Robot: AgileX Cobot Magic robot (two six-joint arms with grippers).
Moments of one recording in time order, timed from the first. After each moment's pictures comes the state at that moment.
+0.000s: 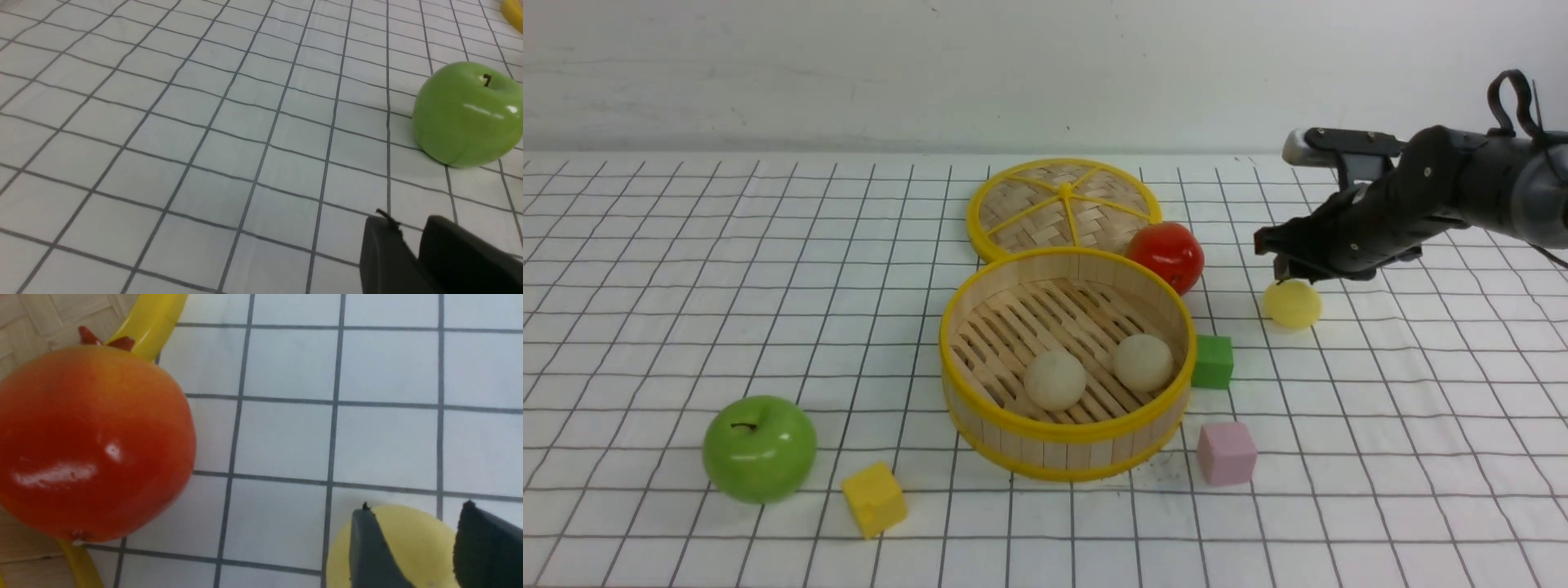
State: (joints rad) right arm 0.09 2.17 -1.68 0.24 0.48 -0.10; left arm 0.07 -0.01 0.03 0.17 0.41 -0.36
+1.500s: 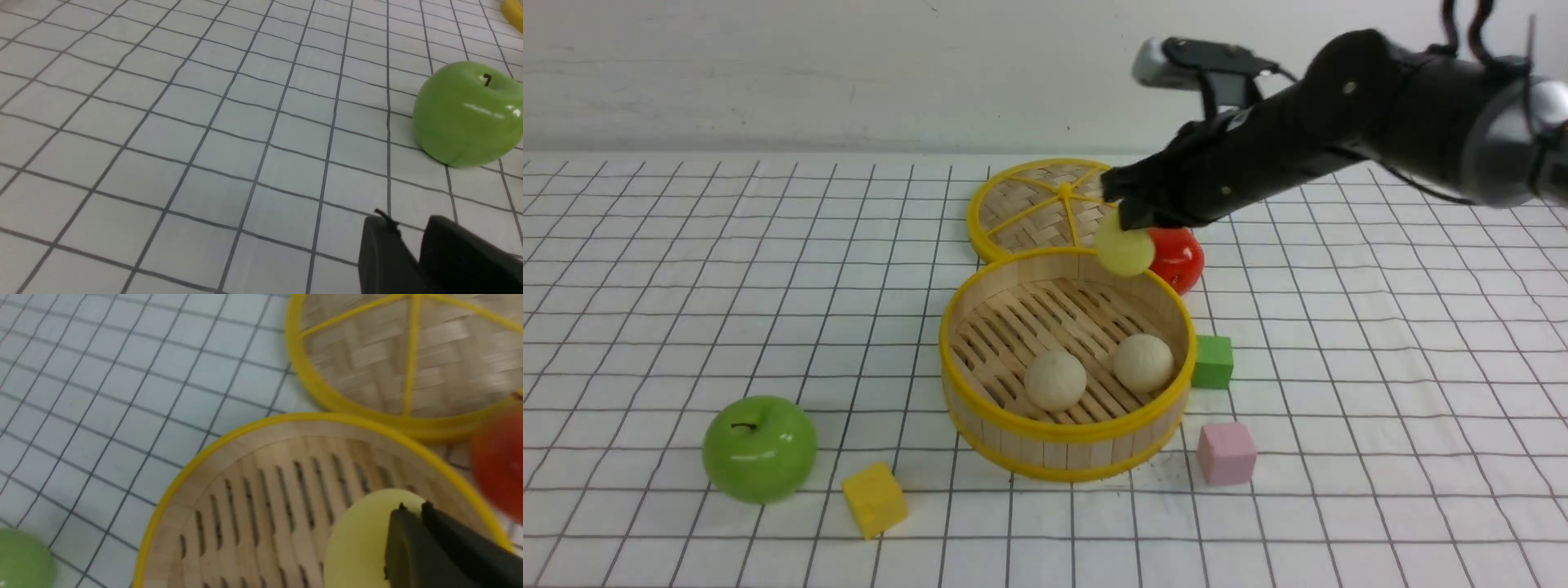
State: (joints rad) right arm 0.39 2.02 -1.71 0.50 0.55 -0.26; left arm 0.07 -0.01 0.03 0.17 0.41 -0.36
